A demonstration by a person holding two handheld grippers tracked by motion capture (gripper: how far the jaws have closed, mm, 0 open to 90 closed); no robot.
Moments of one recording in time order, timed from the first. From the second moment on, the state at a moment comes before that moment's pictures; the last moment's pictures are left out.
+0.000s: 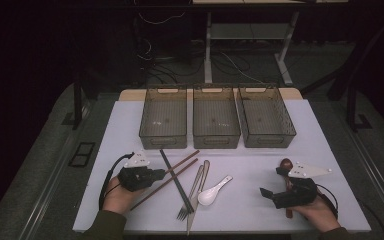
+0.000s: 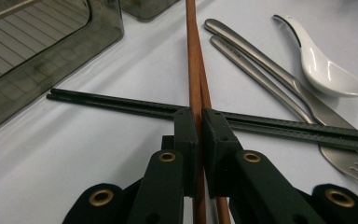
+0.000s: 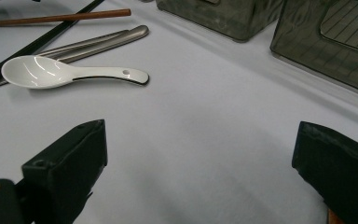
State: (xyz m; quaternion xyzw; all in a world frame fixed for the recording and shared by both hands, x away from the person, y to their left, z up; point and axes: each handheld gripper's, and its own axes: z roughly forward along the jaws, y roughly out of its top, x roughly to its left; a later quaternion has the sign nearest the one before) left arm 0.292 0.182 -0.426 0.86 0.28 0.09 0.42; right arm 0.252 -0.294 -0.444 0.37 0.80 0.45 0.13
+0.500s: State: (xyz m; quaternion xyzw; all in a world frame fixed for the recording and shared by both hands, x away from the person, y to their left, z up) left arm 0.289 0.180 -0.415 0.85 0.28 0.09 0.43; right arm 0.252 -0.294 -0.444 0.37 0.80 0.45 0.13
